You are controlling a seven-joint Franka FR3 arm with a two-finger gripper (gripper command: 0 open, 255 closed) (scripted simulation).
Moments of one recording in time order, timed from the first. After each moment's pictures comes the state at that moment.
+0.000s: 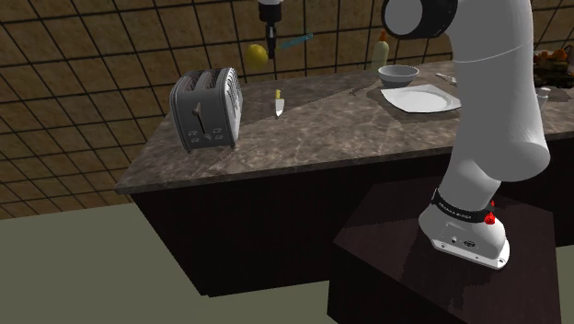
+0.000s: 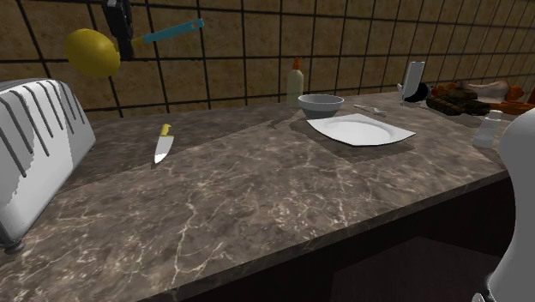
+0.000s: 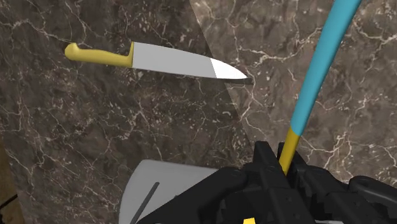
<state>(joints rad) 0.34 0.42 -0.54 -1.19 0.18 1.73 -0.94</state>
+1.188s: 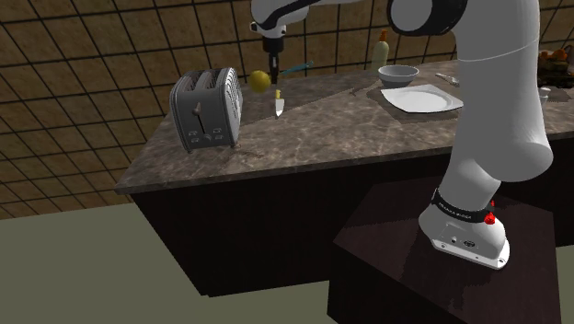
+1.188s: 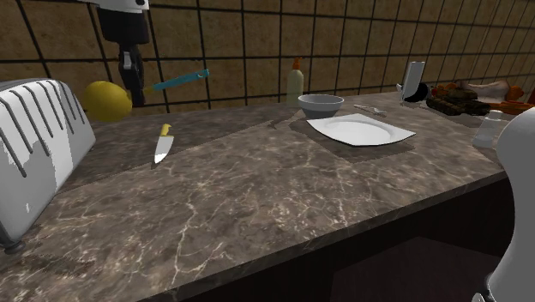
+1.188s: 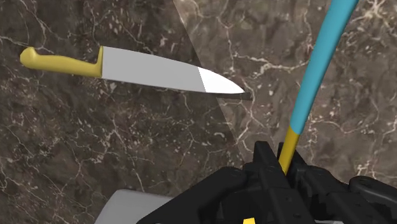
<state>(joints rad) 0.39 0.39 -0.54 -1.48 0.17 1.98 -0.94</state>
